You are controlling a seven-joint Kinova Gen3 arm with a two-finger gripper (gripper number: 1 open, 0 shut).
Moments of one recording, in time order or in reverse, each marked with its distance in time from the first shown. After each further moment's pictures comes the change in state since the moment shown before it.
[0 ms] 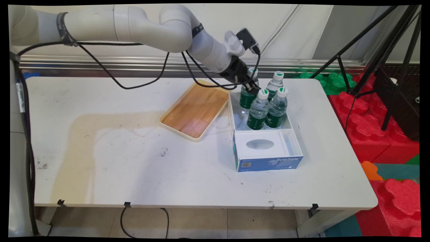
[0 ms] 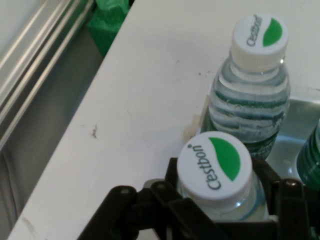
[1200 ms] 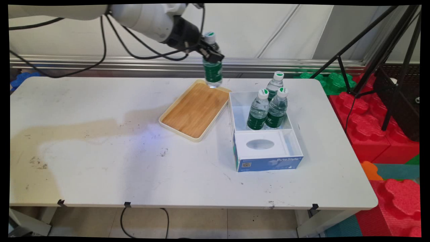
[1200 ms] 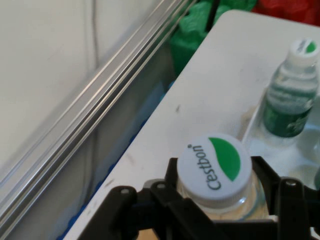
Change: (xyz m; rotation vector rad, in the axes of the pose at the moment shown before) arm -0.030 -0.029 -0.175 0.141 0.084 -0.112
